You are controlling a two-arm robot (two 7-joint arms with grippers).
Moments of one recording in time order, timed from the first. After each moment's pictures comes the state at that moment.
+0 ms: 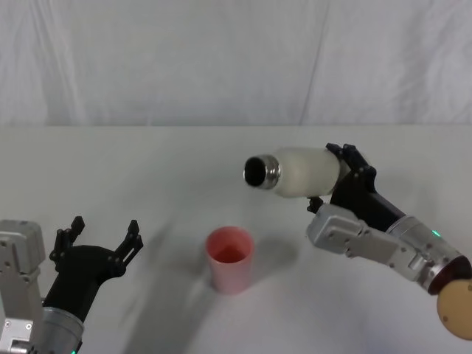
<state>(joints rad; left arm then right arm) 0.27 0.24 0.04 -1.85 -0.25 -0.02 -0.02 0.27 0.35 -0.48 -1.54 -0.60 -0.11 0.12</state>
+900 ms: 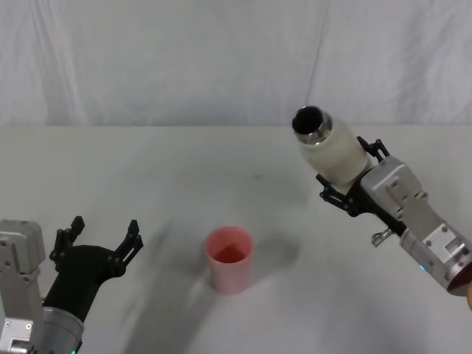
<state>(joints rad) 0.27 0.24 0.04 -1.85 -0.25 -0.02 -0.02 0.20 0.28 -0.33 -1.57 -0.26 -0.09 0.22</state>
